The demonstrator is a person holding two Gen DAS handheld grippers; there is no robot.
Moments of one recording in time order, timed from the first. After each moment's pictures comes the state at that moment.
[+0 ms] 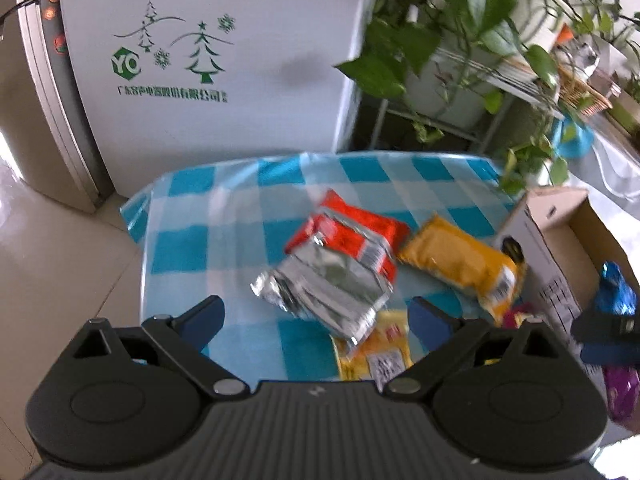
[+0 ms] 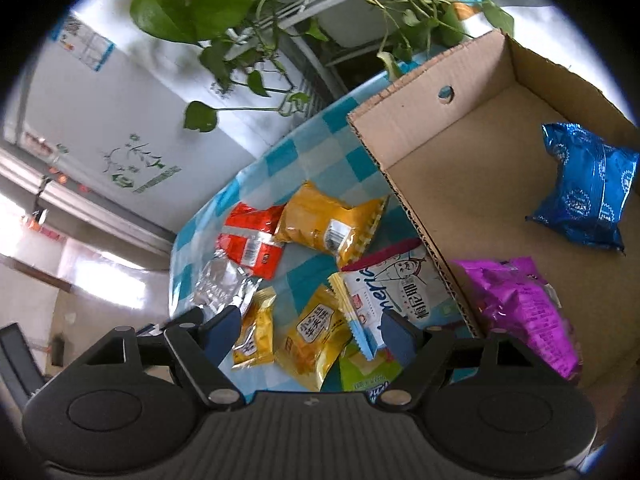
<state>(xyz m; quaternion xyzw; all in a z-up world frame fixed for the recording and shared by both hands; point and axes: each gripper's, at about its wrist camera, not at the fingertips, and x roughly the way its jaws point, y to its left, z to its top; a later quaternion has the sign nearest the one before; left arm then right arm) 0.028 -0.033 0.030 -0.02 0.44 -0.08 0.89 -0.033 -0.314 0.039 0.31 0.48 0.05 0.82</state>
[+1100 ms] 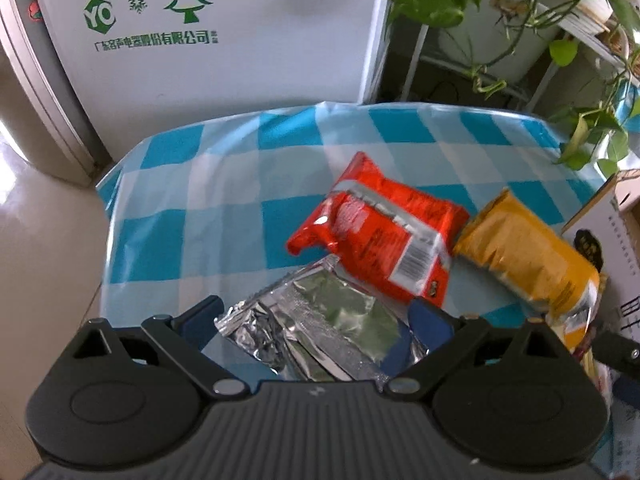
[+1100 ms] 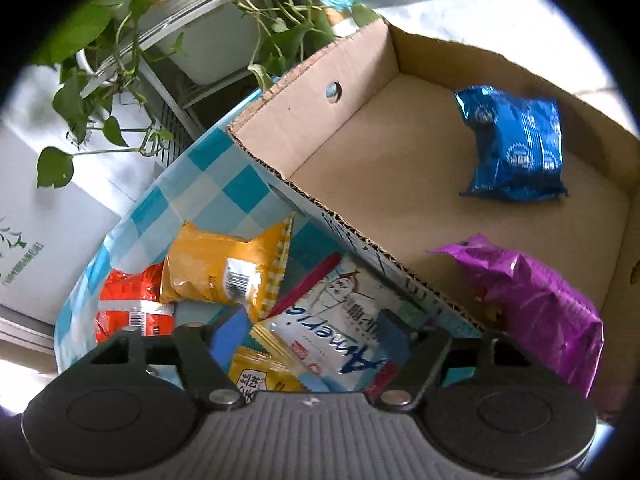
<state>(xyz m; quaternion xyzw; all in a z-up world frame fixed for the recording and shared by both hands) 0.096 -0.048 -0.031 0.00 0.51 -0.05 0.86 -0.004 -0.274 -0.003 0.30 0.46 -0.19 0.81</state>
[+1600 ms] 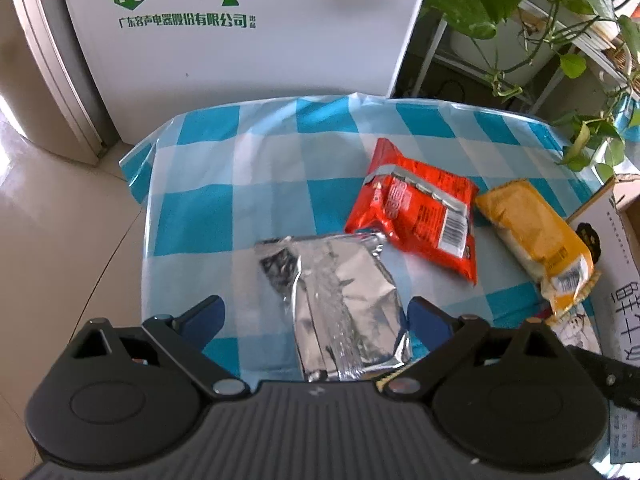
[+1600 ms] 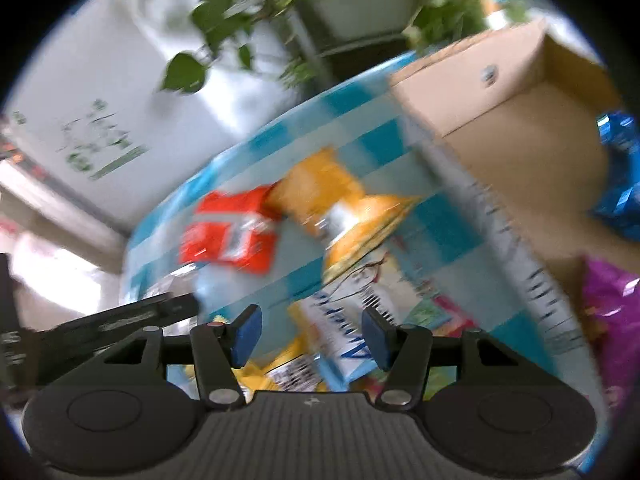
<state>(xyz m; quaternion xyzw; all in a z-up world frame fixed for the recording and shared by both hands) 0.084 -0.007 -0.024 -0.02 0.53 -0.05 0.85 0.005 -0.246 0.000 0.26 0.49 0.02 0.83</state>
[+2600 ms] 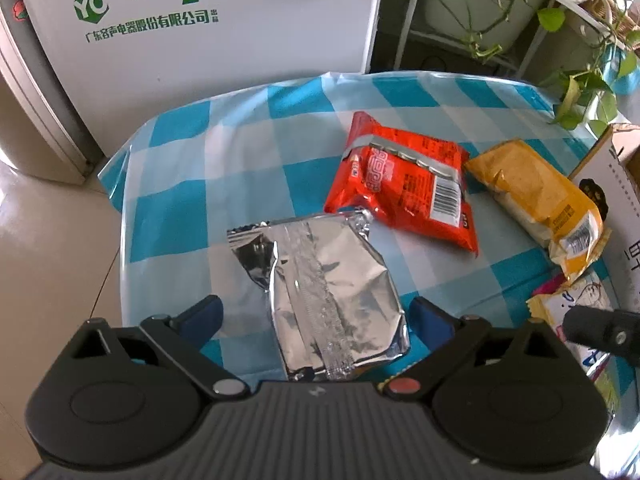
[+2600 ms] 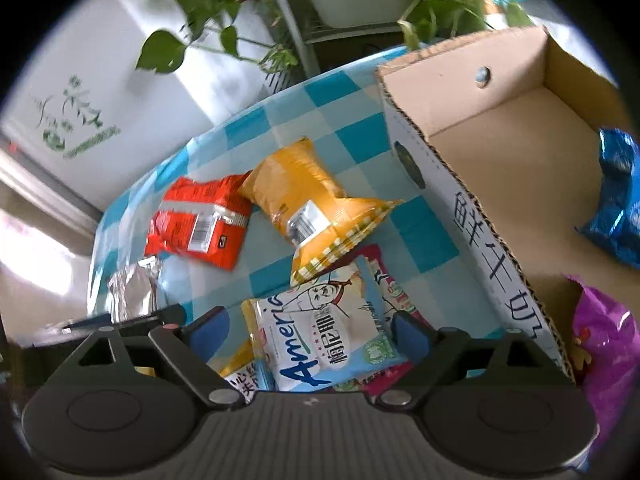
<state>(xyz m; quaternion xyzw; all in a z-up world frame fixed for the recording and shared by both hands) 0.083 -0.024 -0.042 0.03 0.53 -0.08 0.84 0.013 -0.248 -0.008 0.19 0.51 -0.01 0.84</state>
